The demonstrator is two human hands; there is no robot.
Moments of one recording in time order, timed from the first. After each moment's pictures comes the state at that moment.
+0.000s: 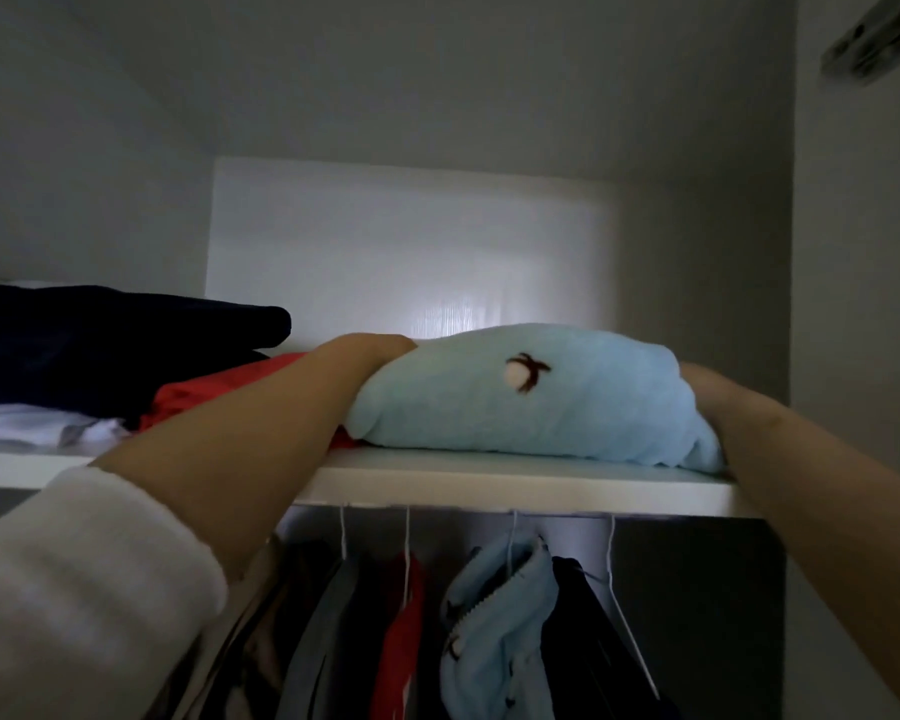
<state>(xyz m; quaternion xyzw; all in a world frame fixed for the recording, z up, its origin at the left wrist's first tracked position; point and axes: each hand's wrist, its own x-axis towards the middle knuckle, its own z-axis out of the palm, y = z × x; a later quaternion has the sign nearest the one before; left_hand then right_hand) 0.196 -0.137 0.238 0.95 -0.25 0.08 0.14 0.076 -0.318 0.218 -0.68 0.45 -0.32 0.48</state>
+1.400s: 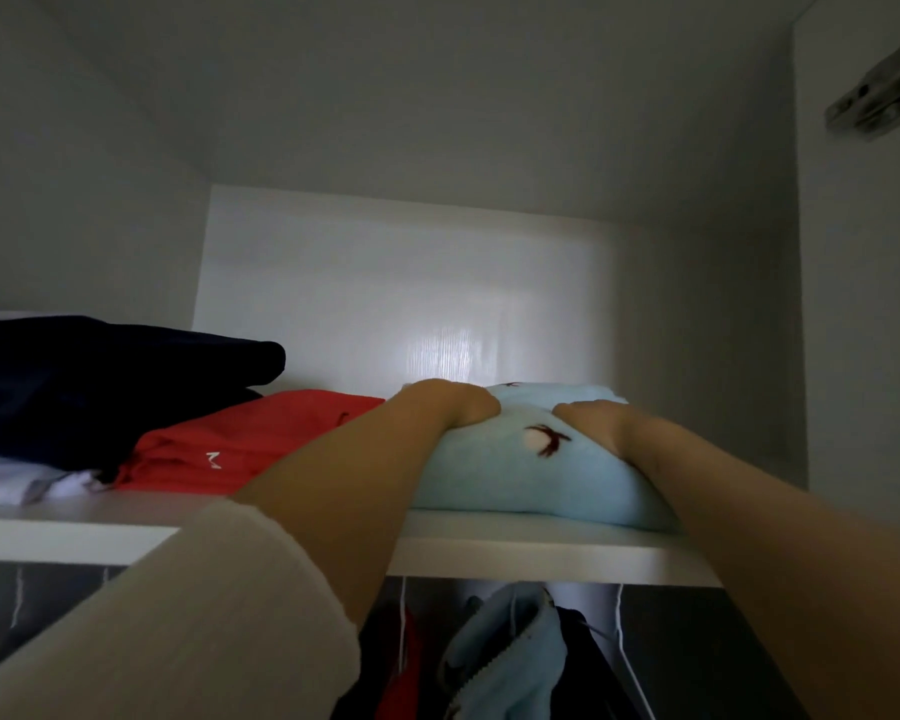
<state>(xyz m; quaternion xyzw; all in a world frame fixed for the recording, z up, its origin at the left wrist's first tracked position) 0.201 -0.197 0.239 0.94 -0.31 0.05 0.13 0.100 -0.321 0.225 -0.97 0.17 -0.18 0.08</state>
